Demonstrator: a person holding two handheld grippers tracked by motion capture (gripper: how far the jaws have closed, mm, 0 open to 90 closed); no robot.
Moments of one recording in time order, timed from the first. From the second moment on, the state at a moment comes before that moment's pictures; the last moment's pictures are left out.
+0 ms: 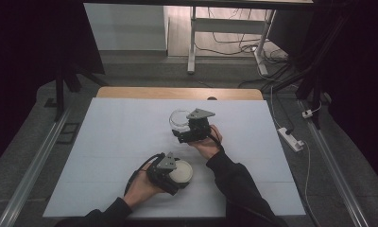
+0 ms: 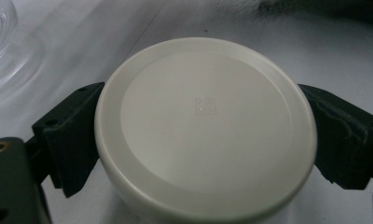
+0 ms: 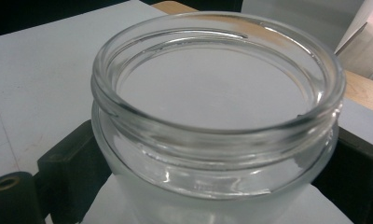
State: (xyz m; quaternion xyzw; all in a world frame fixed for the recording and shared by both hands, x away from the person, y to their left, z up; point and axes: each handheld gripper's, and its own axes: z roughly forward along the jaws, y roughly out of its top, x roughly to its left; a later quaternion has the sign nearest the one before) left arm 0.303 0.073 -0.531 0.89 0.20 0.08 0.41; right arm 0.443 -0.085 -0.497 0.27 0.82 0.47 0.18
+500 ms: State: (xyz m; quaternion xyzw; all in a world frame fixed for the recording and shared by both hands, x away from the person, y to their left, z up) left arm 0.314 0.062 -0.538 0.90 0.21 0.09 0.38; right arm 0.455 -0.083 -0.507 0.28 0.82 0.46 0.19
